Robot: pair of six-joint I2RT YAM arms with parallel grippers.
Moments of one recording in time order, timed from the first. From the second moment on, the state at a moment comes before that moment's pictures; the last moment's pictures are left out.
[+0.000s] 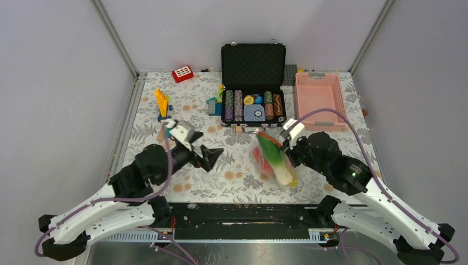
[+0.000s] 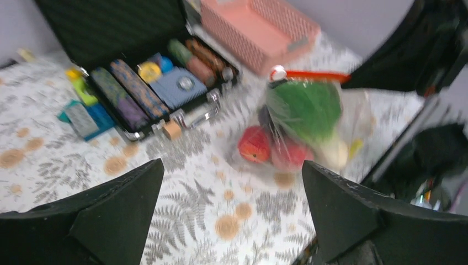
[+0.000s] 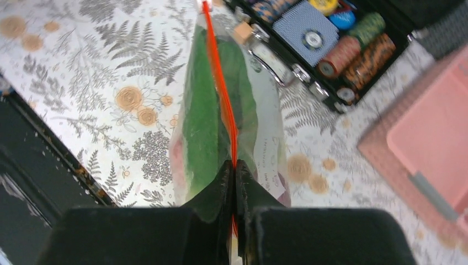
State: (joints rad) left arm -1.03 0.65 0.83 -0.37 -0.22 -0.16; right arm 0.82 0.72 0.84 -0.59 0.04 -0.17
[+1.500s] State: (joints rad) left arm -0.91 0.73 0.81 -0.47 -0.69 -0.51; right arm 0.53 0.93 0.61 -0.35 -0.10 0.56
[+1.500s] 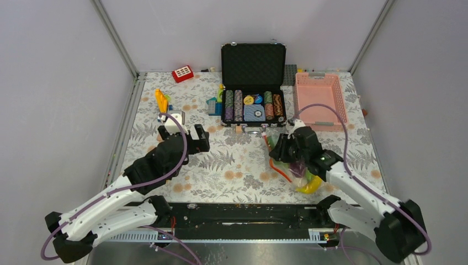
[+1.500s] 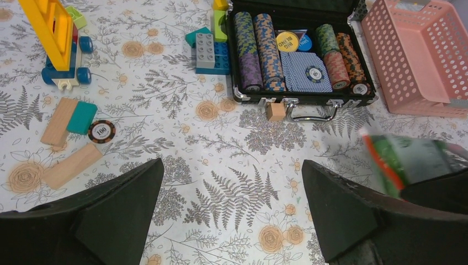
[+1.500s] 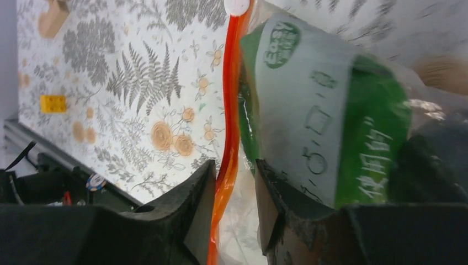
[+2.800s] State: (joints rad) left arm -0.71 0.73 0.81 -0.64 -0.71 -0.69; right arm 0.54 0.55 0.81 -0.74 1.00 0.48
